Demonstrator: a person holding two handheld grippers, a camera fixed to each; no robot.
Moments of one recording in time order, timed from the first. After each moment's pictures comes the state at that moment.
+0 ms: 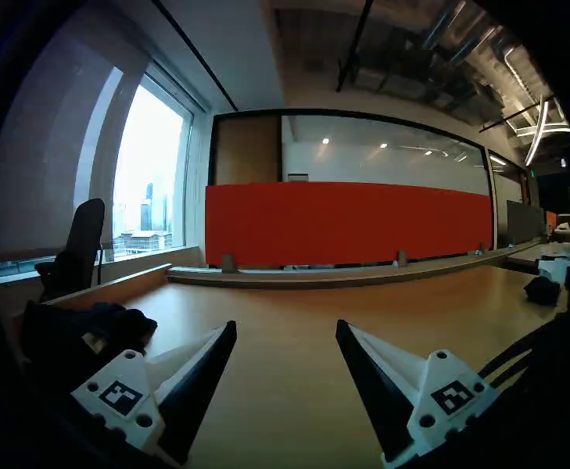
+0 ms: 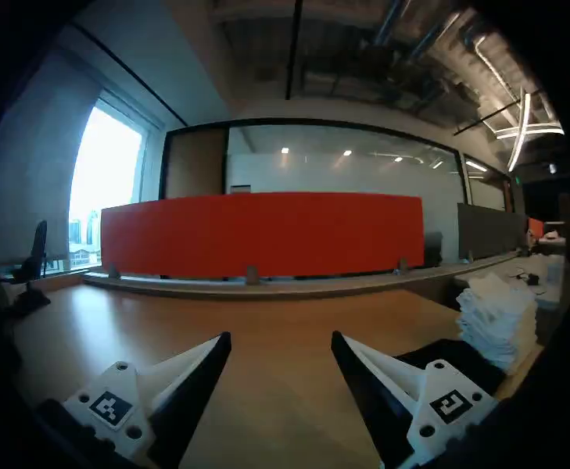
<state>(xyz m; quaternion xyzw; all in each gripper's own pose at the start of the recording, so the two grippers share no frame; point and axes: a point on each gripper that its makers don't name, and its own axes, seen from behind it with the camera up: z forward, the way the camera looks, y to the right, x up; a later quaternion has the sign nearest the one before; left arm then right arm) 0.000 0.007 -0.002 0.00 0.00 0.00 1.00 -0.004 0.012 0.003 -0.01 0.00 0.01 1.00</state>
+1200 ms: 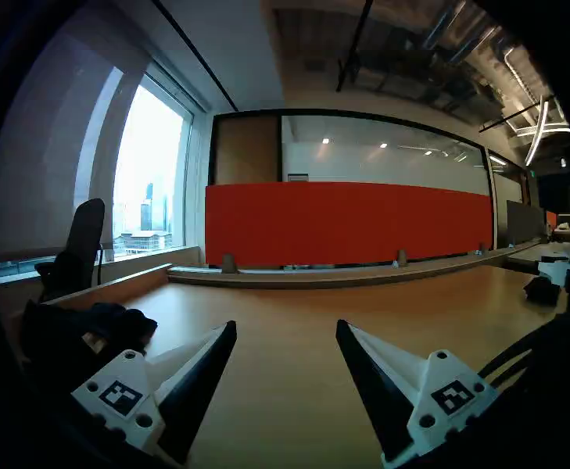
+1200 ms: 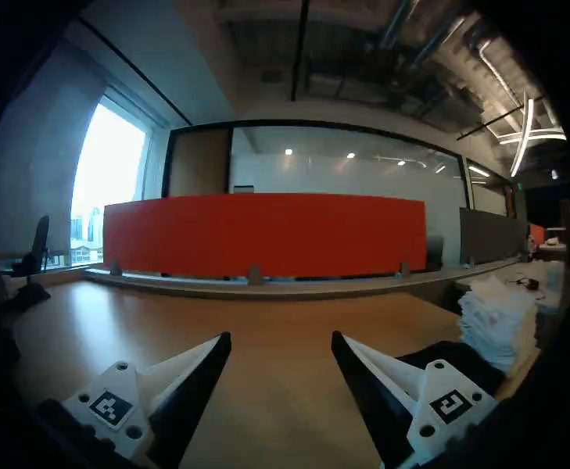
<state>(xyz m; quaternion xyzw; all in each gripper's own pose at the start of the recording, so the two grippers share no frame) 0.000 0.007 -0.002 0.00 0.00 0.00 1.00 -0.001 0.004 0.001 -0.01 0.00 0.00 1.00</state>
